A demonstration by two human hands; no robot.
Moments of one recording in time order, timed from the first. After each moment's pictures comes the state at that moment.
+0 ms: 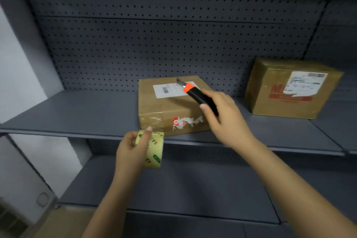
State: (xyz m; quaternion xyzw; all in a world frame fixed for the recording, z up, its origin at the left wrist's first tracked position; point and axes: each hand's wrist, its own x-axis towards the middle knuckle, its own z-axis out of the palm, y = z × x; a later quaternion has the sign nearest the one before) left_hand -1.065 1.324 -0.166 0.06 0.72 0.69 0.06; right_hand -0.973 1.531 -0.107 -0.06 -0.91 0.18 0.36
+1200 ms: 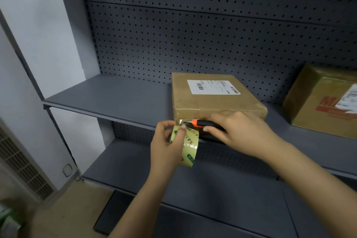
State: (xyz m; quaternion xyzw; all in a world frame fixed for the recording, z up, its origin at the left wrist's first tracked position) left_hand -1.059 1.326 -0.172 0.08 0.67 0.74 0.02; right_hand -0.998 1.495 -0.093 0.09 -0.98 -0.07 0.16
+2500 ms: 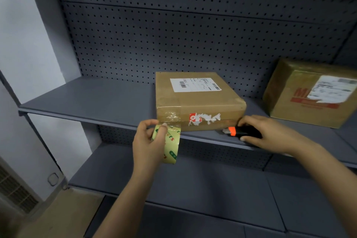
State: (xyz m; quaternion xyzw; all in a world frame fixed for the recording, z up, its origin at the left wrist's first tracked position) left_hand -1.061 1.331 -0.174 0.08 0.69 0.72 0.00; right_hand -0.948 1.624 -0.126 -0.06 -1.00 0.03 0.01
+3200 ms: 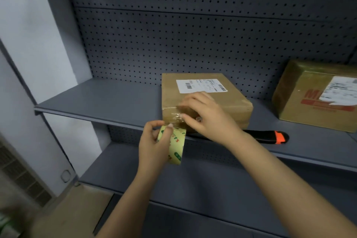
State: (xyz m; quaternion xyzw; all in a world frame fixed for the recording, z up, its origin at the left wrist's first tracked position) left_hand -1.058 1.330 -0.171 0.08 0.69 0.72 0.00; right_hand -1.039 1.501 -0.122 0.15 -0.94 0.12 0.29
